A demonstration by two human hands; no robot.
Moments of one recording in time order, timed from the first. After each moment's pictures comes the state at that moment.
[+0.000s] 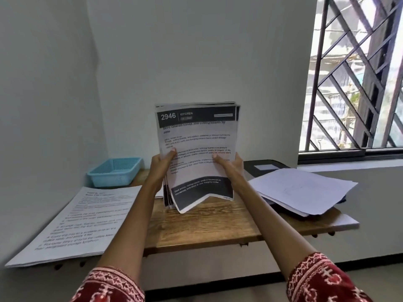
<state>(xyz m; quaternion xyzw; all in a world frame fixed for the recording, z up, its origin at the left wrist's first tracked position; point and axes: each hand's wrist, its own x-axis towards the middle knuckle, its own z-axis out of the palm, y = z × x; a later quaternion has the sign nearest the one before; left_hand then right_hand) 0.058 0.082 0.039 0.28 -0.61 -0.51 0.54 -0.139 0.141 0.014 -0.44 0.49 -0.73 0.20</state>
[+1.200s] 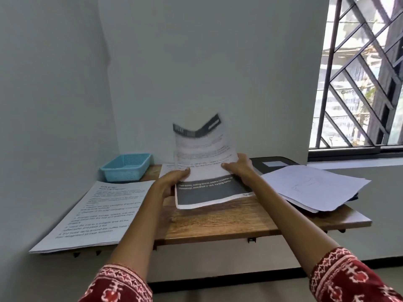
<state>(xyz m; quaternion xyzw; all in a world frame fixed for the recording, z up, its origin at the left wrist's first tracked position) 0.067 0.093 0.017 0.41 -0.57 -0.63 0.32 -0.135 0.158 0.024 -0.47 0.68 -0.55 0.14</state>
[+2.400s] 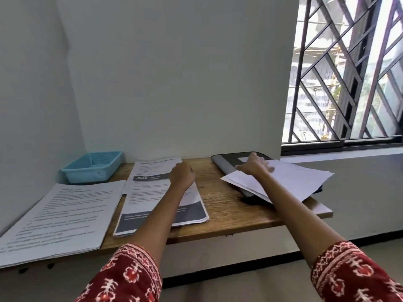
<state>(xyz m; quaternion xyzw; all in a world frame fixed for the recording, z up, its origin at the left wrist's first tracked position) -0.049 0.101 -0.001 0.51 -0.81 -0.09 0.28 -0.229 0.197 0.025 -0.34 0.91 -0.25 0.01</state>
